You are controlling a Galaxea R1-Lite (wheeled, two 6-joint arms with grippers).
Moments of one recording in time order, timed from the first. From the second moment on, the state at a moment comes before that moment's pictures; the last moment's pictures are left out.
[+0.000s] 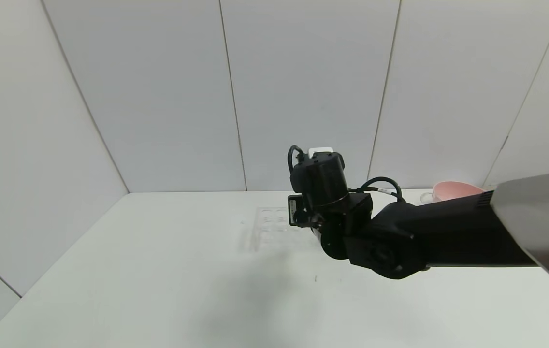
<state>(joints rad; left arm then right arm) 0.00 0.00 0.00 0.02 0.00 -0.02 0.78 2.17 -1.51 -0.26 -0.59 0.27</state>
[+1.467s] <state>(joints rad) 0.00 0.00 0.00 0.02 0.00 -0.02 -0.14 1.50 -0.94 0.18 0.73 -0.69</state>
